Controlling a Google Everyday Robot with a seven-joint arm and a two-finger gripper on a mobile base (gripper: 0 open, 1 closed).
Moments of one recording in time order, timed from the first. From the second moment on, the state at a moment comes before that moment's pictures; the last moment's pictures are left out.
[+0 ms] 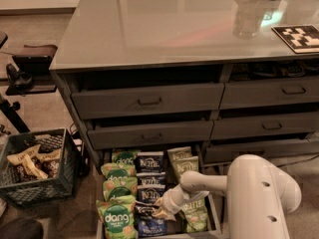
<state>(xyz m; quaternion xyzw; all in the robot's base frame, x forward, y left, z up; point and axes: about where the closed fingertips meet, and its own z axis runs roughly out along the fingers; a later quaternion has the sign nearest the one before) 0.473 0.011 0.196 -0.66 0.65 0.33 0.18</state>
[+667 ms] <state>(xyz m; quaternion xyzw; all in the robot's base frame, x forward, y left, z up) 0.473 0.011 0.197 -0.66 0.65 0.33 0.18</state>
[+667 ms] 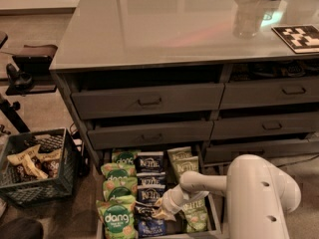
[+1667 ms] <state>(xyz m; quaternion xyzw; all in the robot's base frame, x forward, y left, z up) 0.456 -0.039 0.282 -0.67 0.63 0.31 0.24</state>
